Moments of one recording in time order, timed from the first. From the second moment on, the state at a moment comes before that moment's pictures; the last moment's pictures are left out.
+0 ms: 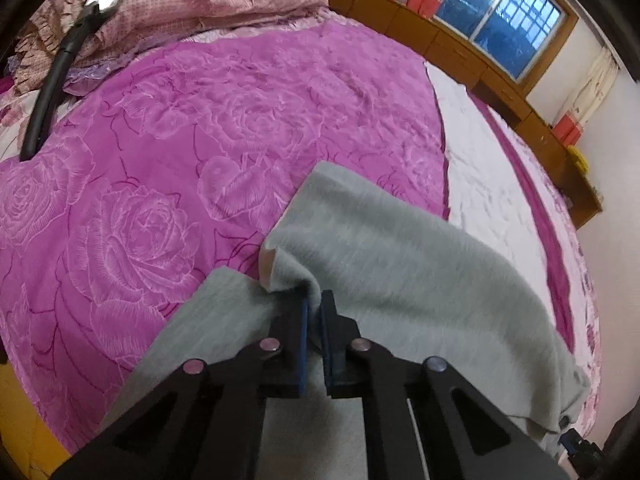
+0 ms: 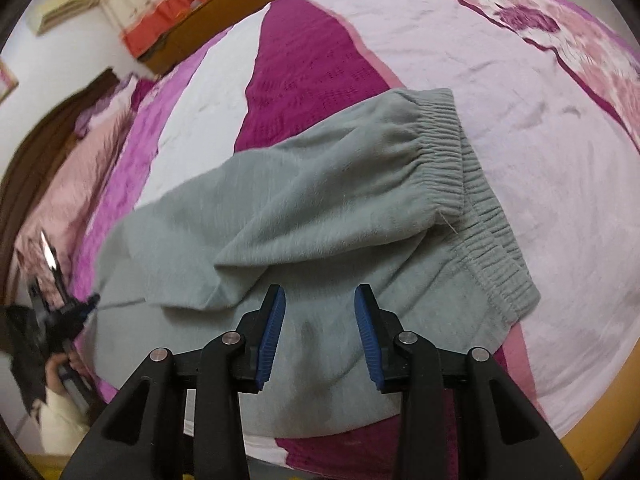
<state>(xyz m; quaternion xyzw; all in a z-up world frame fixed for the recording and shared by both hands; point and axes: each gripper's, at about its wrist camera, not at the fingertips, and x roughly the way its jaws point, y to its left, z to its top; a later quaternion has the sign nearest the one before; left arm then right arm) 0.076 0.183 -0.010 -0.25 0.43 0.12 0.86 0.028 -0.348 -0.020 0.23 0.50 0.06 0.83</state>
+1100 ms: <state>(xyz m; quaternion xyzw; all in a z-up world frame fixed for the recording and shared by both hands) 0.024 0.173 0.056 -0.22 0.38 0.09 0.89 0.063 -0.411 -0.047 0.43 0.44 0.01 0.79</state>
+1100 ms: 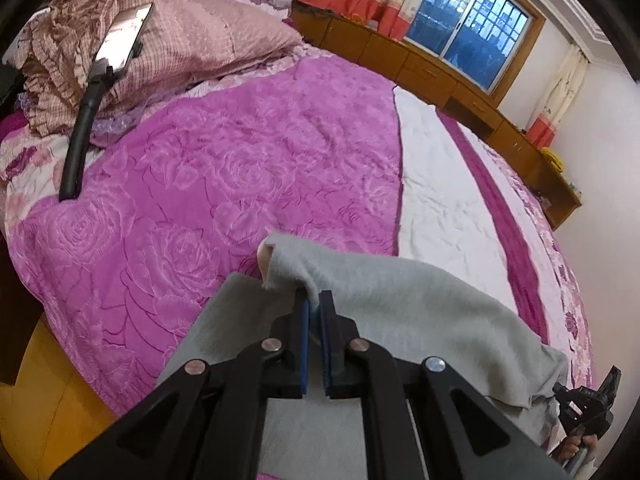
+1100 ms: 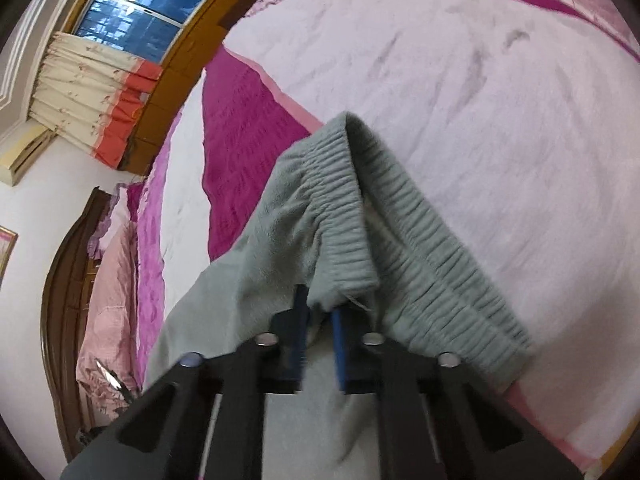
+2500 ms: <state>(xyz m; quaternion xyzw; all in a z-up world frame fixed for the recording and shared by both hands) -0.062 0.210 -0.008 -0.23 0.44 0.15 0.85 -0.035 -0.436 -0.023 0.32 0.45 0.00 0.84</state>
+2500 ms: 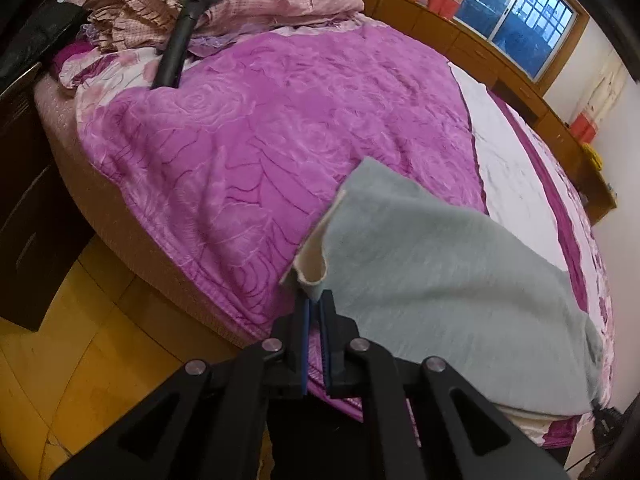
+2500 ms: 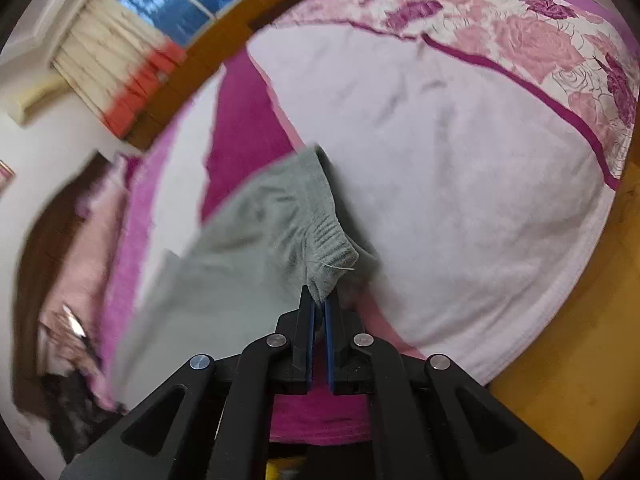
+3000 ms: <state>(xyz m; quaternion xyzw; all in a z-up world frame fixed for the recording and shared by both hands) -0.017 0.214 0.057 -0.18 0.40 0.12 0.89 -0.024 -0.414 0.057 0.16 0.43 -0.05 0.89</state>
